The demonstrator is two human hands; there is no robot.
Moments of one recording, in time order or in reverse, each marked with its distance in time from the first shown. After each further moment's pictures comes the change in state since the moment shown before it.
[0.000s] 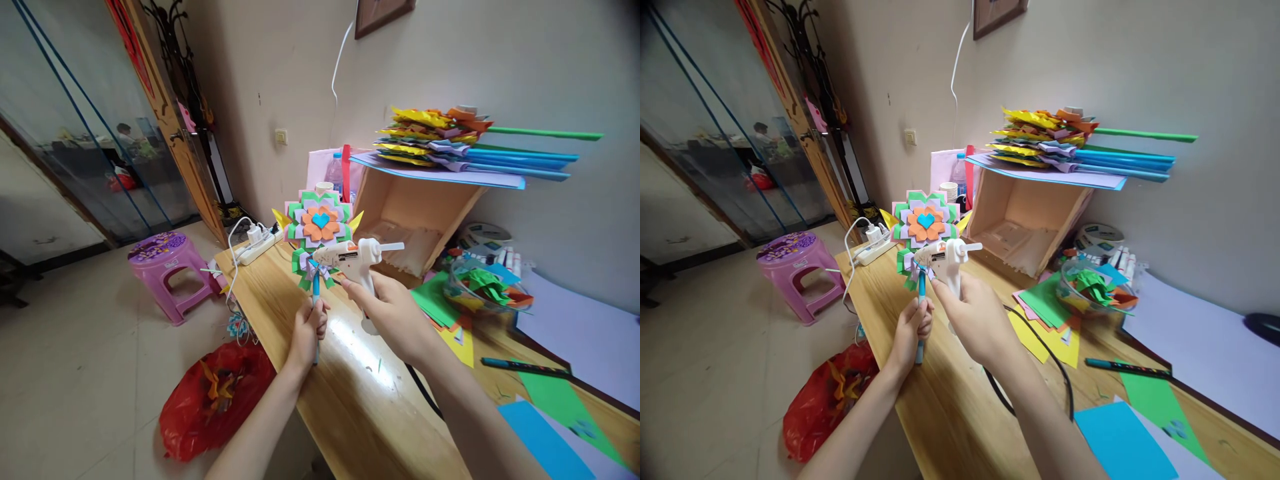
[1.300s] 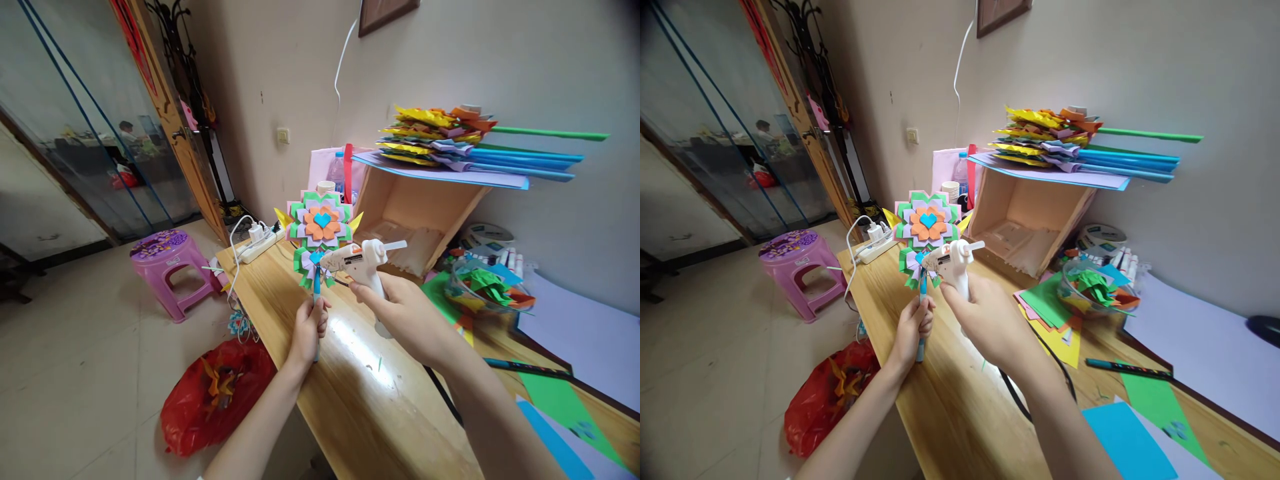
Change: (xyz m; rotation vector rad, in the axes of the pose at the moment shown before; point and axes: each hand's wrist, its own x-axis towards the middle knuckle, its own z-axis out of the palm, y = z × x) left_hand 0.002 0.001 0.000 -0.021 0.015 -0.024; right_hand -0.002 0.001 -0.013 -0.180 -0.070 0.015
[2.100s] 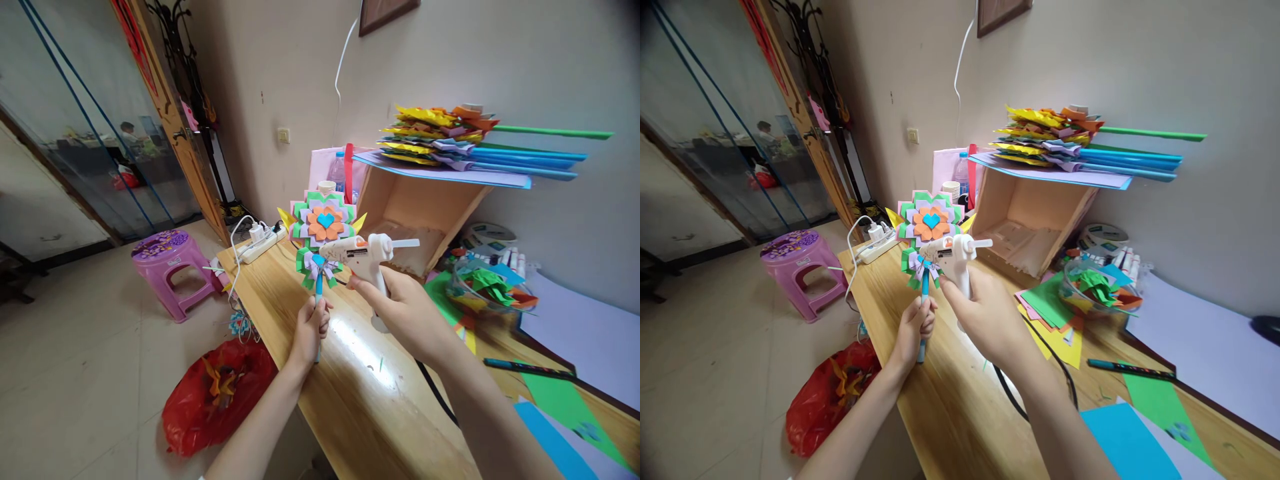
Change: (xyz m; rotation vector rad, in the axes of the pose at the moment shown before) left_hand -0.003 0.001 0.002 0.036 -0.001 -0.001; right_hand 0.001 -0.003 0.003 0.086 0.076 -0.048
